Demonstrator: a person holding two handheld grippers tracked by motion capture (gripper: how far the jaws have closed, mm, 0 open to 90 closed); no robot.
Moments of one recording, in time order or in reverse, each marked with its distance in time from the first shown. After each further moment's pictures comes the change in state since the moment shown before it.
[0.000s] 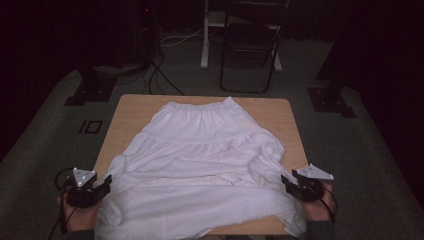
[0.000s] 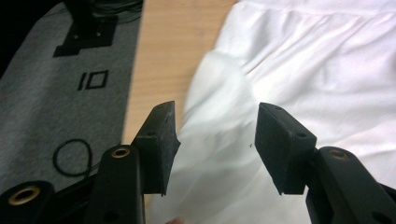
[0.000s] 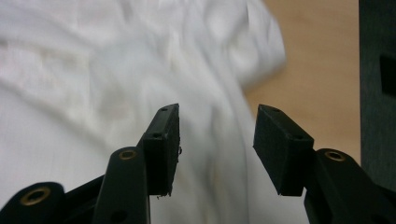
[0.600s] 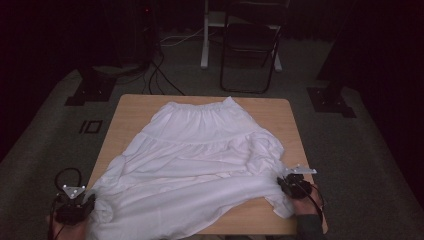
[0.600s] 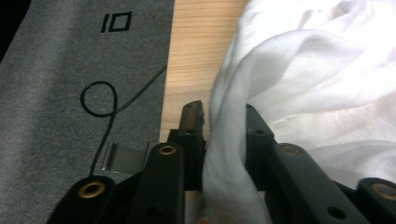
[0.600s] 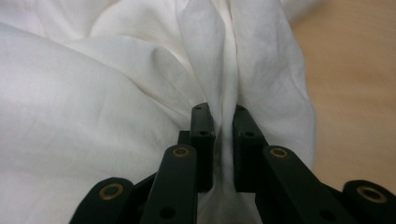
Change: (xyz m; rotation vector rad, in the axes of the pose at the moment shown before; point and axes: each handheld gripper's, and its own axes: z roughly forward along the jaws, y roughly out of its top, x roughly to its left) left arm 0.032 -0.055 -0.002 0.194 0.107 -0.058; right arm -0.002 -0.035 0.036 0.196 0.002 0.075
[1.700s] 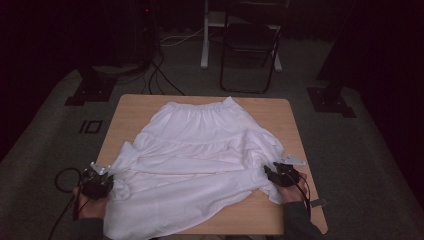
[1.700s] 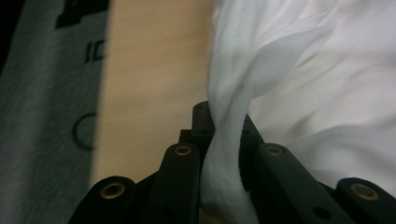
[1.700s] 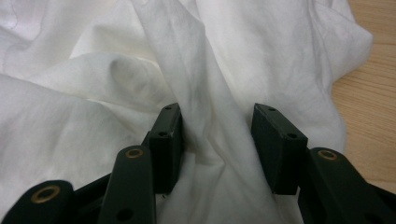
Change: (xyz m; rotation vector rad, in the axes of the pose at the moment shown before) left arm -0.030 0.043 0.035 0.023 0.004 0.115; right arm 0.008 0.033 0.047 -0.149 0.022 -0.002
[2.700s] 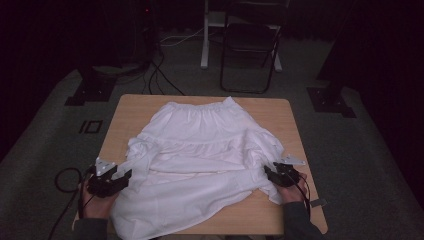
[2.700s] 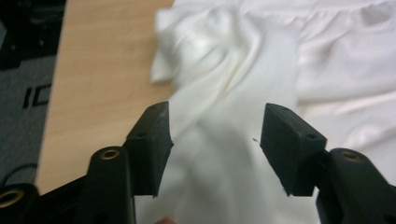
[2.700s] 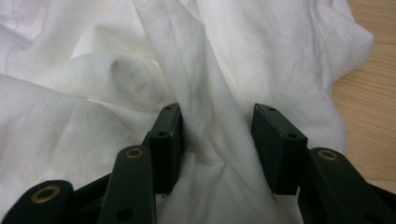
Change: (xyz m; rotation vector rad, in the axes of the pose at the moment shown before) left arm -0.041 0.045 -0.026 -0.227 -0.262 0.057; right arm 0.000 0.000 0.000 0.003 -0.003 -0.001
